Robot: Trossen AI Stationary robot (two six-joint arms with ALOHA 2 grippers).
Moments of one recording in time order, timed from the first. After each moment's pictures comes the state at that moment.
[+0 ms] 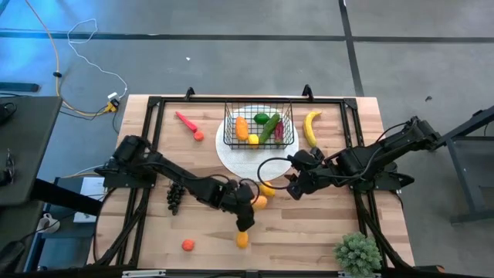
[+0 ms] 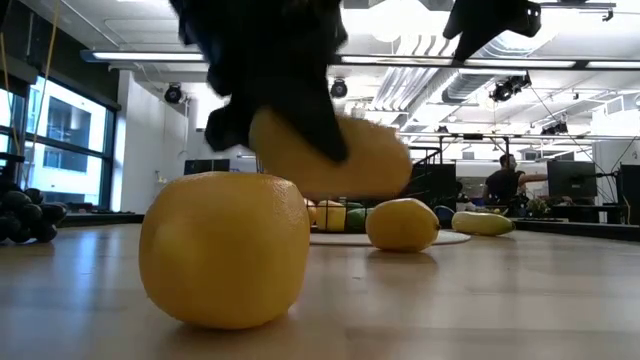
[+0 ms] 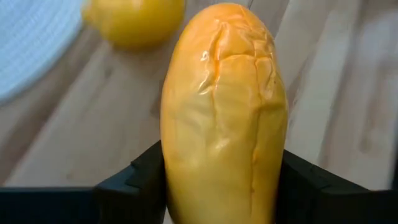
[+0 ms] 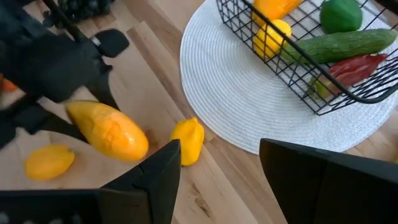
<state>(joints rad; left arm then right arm) -0.26 1.90 1.26 -0.34 -0.21 -0.81 0.40 1.35 1.21 -0.90 0.49 0.89</state>
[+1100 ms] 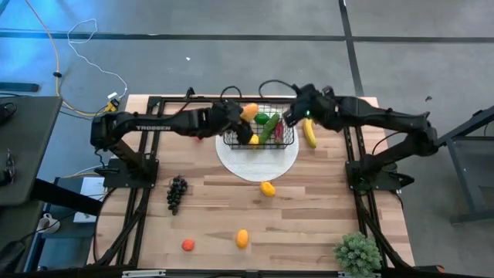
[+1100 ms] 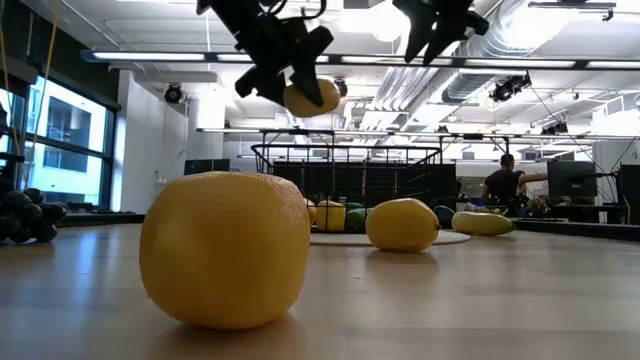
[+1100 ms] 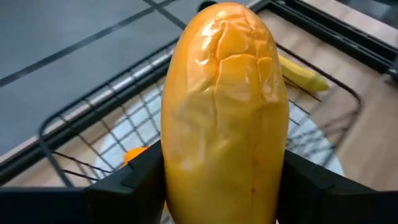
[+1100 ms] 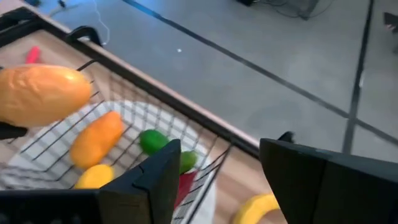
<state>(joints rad) 0.32 1.58 1.26 -0.40 -0.42 -0.41 -0.21 1.35 1.43 -0.92 0.70 0.46</state>
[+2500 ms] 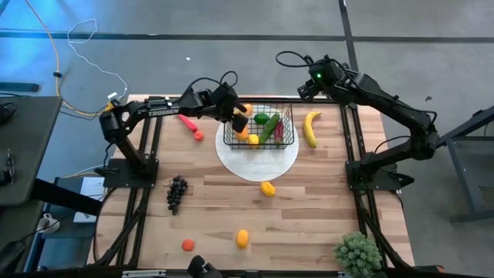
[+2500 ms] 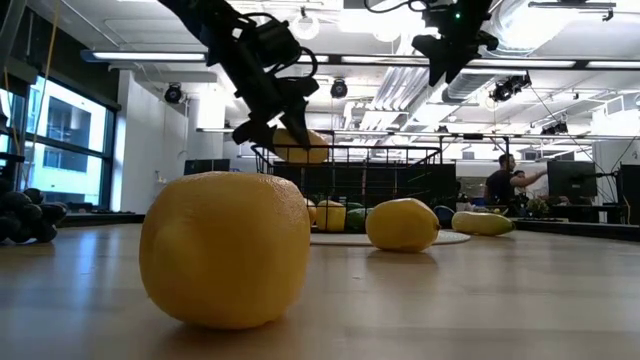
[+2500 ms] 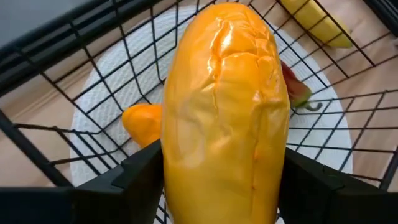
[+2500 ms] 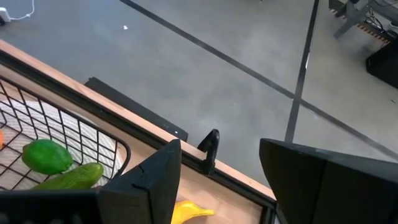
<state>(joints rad) 0.60 1.69 1.26 -0.47 0.05 -0.39 -0.59 1.35 1.45 -0.92 0.59 0.18</state>
